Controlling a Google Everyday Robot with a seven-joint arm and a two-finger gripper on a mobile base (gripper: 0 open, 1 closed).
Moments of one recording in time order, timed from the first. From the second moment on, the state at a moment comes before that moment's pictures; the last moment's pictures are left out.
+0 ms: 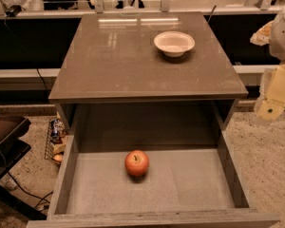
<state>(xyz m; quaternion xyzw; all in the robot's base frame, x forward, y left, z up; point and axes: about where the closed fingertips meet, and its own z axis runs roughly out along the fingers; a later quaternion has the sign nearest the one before) 0.438 -0.216 0.977 -0.60 0.78 -0.04 0.16</state>
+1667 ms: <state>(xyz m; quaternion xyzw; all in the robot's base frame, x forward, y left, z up) 0.420 -0.142 0.802 -0.60 0.72 0.19 0.30</state>
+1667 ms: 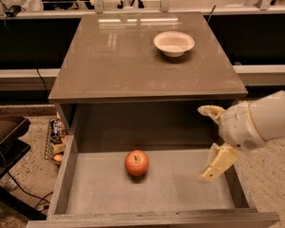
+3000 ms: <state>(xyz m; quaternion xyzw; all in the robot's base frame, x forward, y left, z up) 0.429 -0.058 0.769 -0.57 0.68 0.25 0.39</state>
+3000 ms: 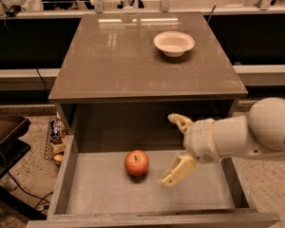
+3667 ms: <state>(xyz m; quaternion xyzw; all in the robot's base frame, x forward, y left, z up) 0.440 -0.004 0.664 -0.58 0.68 0.26 0.36</state>
